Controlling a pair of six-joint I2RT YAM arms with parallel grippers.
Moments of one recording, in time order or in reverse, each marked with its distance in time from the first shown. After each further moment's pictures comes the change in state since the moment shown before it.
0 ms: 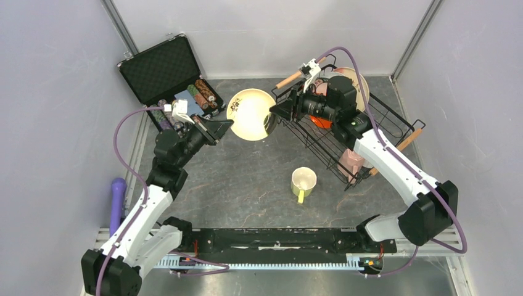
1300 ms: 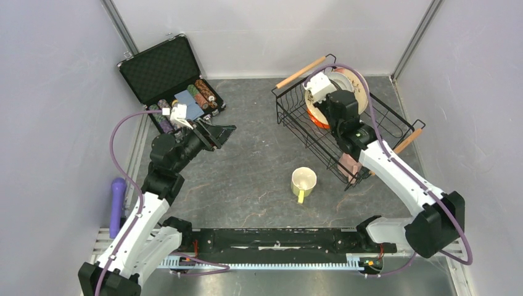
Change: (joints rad) left arm -0.002 -0.094 0.000 -0.113 0.024 0.054; right arm -0.007 -0.109 -0.135 -0.108 1.017 -0.822
